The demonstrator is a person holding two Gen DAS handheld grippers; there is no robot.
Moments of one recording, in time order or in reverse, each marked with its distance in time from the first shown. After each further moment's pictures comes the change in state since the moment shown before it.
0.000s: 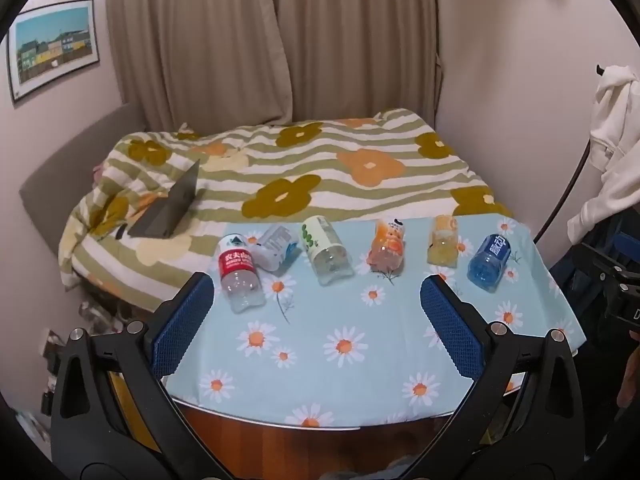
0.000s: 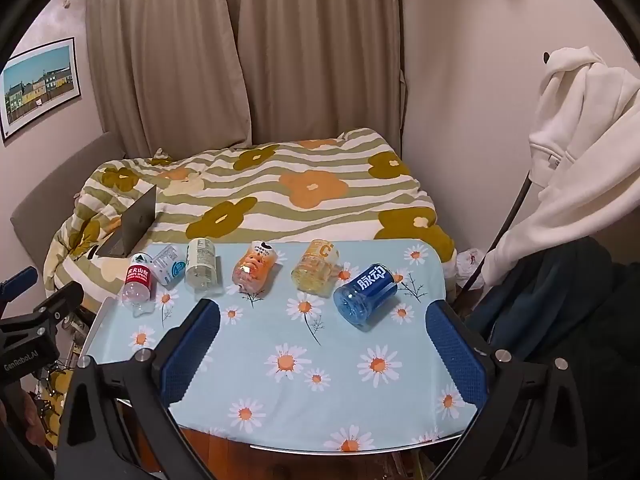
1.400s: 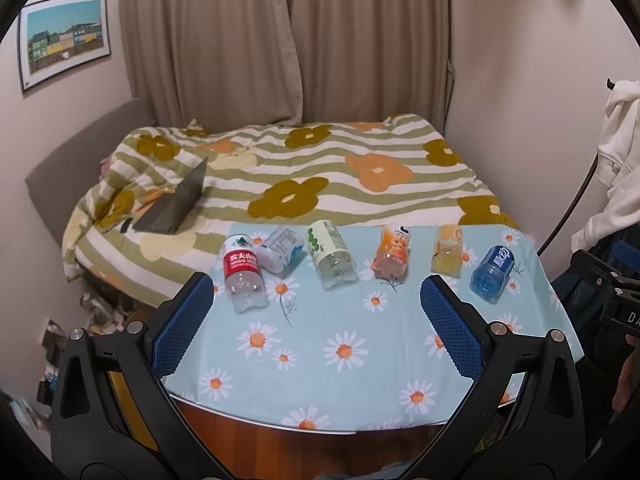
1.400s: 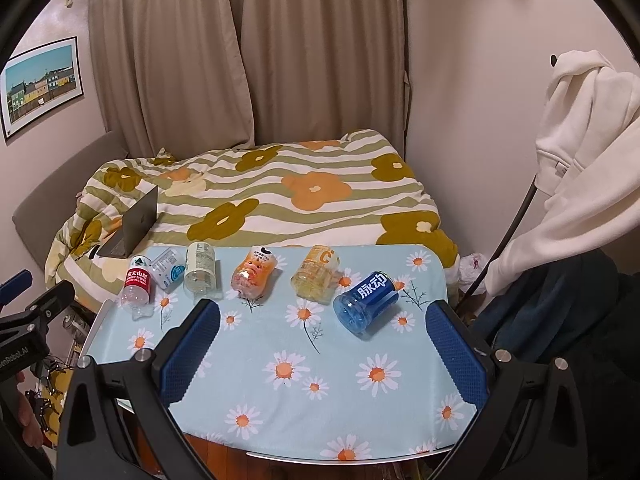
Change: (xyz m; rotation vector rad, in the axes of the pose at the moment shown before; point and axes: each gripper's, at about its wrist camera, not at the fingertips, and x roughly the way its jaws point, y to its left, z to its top) left arm 0.001 0.005 0.009 -0.043 0.005 0.011; right arm 0.010 -0.001 0.010 -0.003 0.000 0.009
